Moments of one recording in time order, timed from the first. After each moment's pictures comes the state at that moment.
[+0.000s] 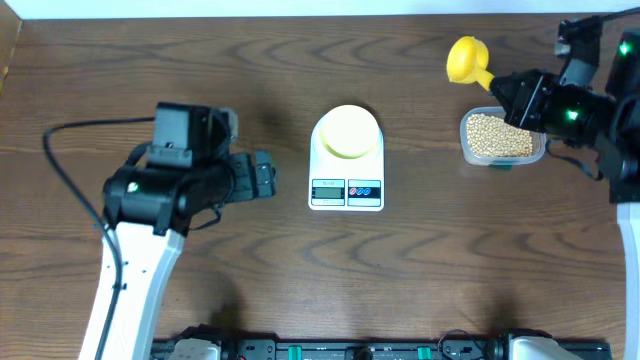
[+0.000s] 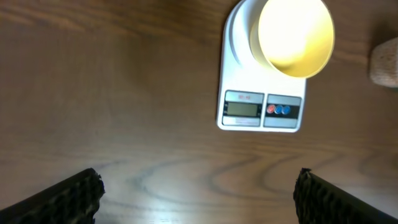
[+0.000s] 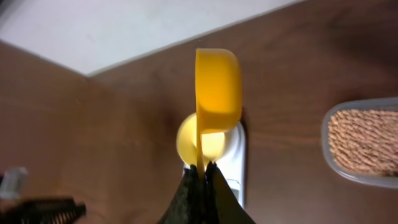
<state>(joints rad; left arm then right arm) -0.17 1.24 1.27 -1.12 0.18 -0.27 -0.03 1.34 1.63 -1.01 -0.51 0.29</state>
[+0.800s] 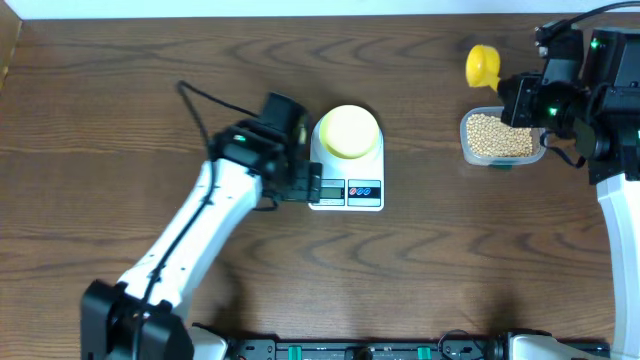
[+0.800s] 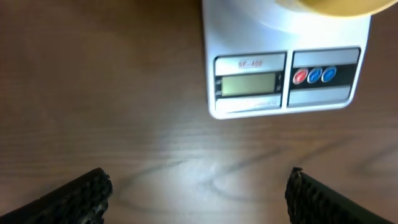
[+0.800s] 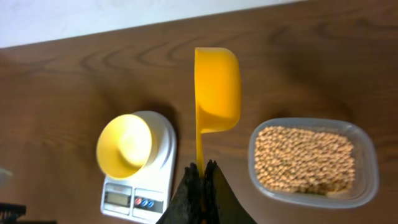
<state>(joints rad) -0.44 1.56 1.24 -1.02 0.04 -0.33 -0.03 1.40 1.52 -0.88 -0.31 0.10</state>
